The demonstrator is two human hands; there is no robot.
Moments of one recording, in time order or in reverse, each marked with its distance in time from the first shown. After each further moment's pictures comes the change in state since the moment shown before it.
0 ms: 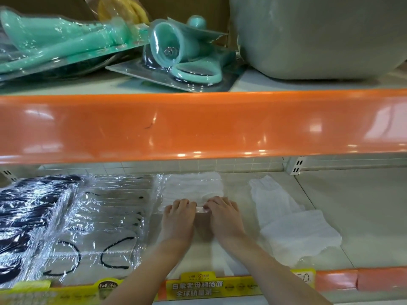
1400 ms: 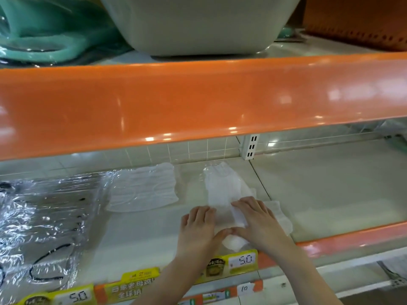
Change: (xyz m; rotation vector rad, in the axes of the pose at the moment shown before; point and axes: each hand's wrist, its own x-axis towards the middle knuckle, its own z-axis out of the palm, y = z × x) left_hand -0.026 0.154 0.013 -0.258 0.159 0.198; right_hand -0.098 0.135 -0.119 -0.079 -0.224 0.165
